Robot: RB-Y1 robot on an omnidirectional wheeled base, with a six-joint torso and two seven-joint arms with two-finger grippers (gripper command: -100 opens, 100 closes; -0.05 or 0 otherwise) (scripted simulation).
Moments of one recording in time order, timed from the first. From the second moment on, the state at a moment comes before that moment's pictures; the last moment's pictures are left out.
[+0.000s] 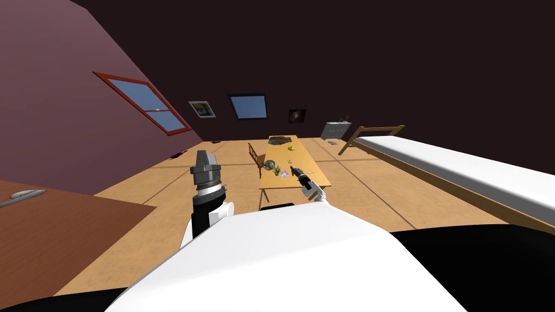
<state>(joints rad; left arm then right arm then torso) 0.52 -0.02 0.03 -2.37 -0.09 -0.48 -0.16 0.06 -0.25 0.15 -1.40 0.43 -0.04 0.38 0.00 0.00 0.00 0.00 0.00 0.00</state>
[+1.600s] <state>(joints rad) 0.52 -0.02 0.03 -2.37 -0.09 -0.48 -0.16 -0.11 -0.33 0.19 -1.01 0.54 0.11 0.48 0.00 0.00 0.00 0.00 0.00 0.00</state>
